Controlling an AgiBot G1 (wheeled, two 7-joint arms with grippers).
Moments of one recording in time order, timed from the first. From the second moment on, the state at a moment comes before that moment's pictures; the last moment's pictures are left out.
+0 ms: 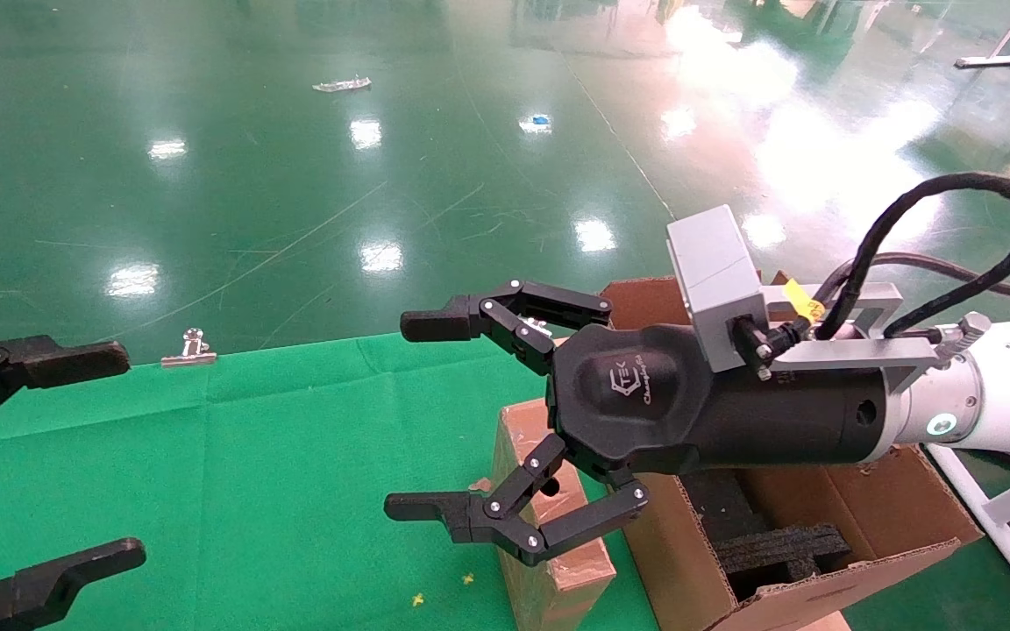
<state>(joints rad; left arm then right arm) -1.08 0.60 0.30 -1.28 0.72 1.49 -0.18 1.08 -0.61 -0.29 1.28 -0.73 -1.49 0.19</state>
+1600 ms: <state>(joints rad) -1.08 0.60 0.30 -1.28 0.72 1.49 -0.18 1.39 -0.71 -0.61 1.34 -1.23 -1.57 0.23</state>
